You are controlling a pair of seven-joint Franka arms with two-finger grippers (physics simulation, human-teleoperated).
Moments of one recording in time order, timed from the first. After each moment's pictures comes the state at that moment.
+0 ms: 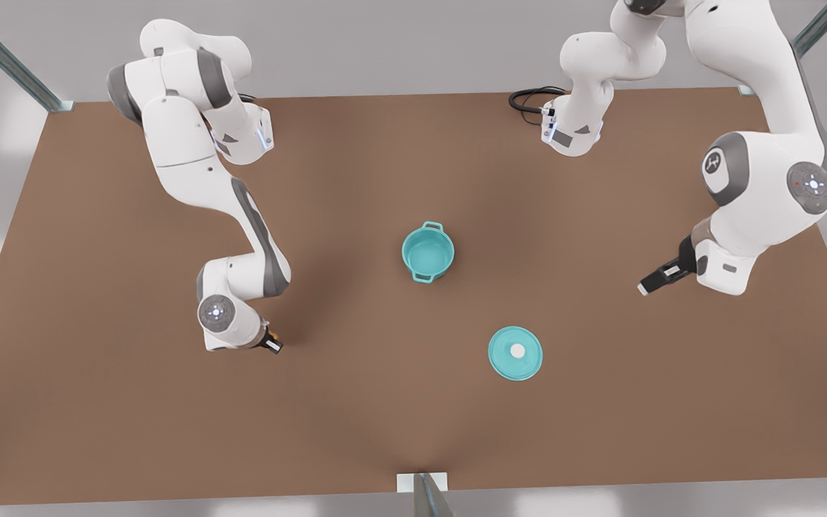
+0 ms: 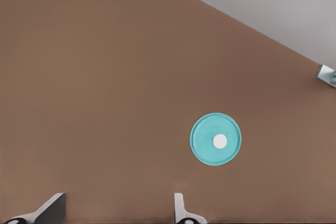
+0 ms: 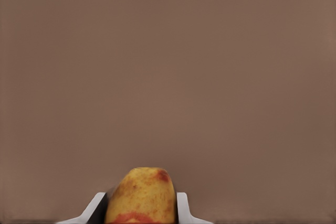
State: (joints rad) left arm -0.09 0.17 0.06 -1.62 -0.13 1.82 -0.41; right arm 0.31 0.67 -0.09 -1.72 0.09 2.33 0.74
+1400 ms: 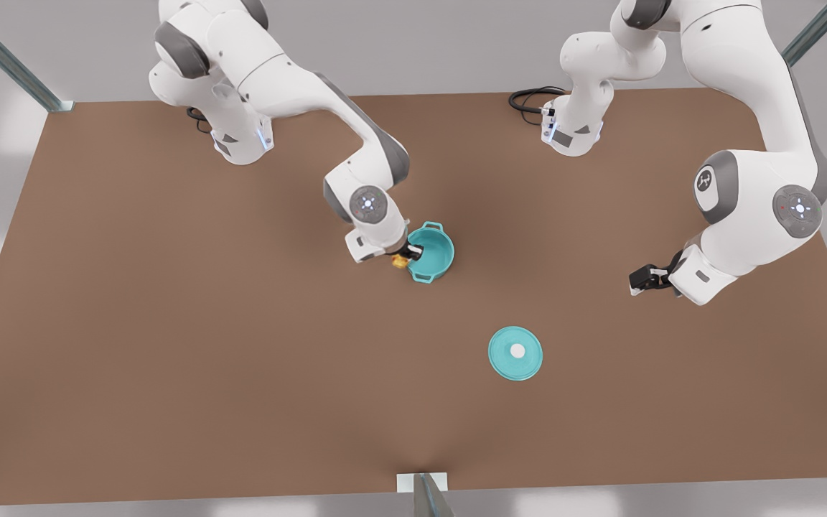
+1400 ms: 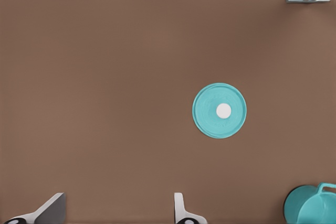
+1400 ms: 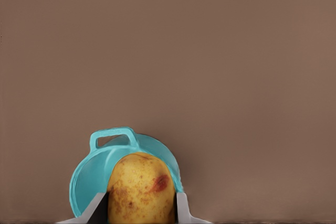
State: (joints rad) left arm -0.10 0.25 0.06 -1.54 -0.10 1.80 0.02; right arm 0.79 0.49 -0.02 -1.65 0.25 2.14 1.03
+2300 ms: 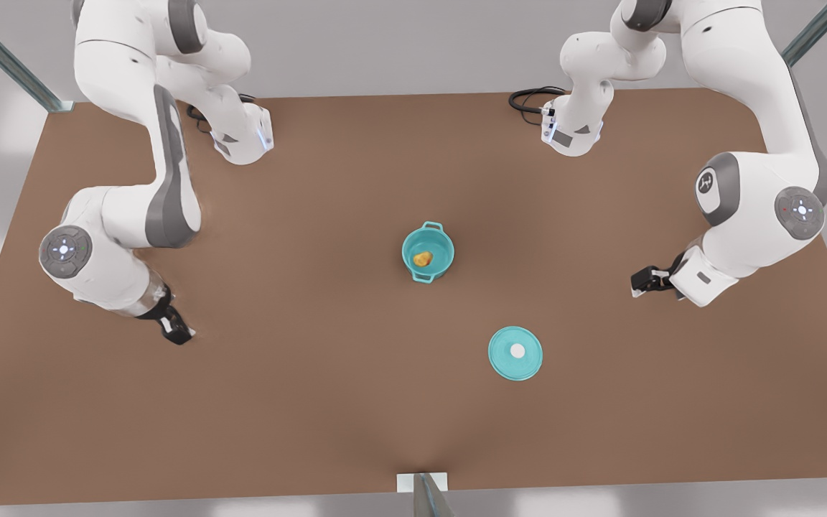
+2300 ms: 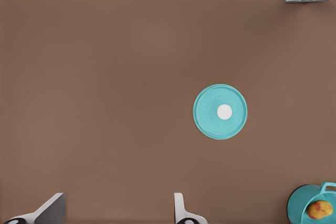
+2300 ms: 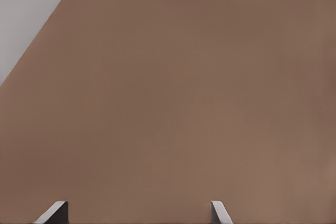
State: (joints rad) left arm -0.10 0.26 0.06 -1.53 -0.10 1.80 0.04; right arm 0.35 0.33 -0.34 -1.52 0.08 1.80 0.95
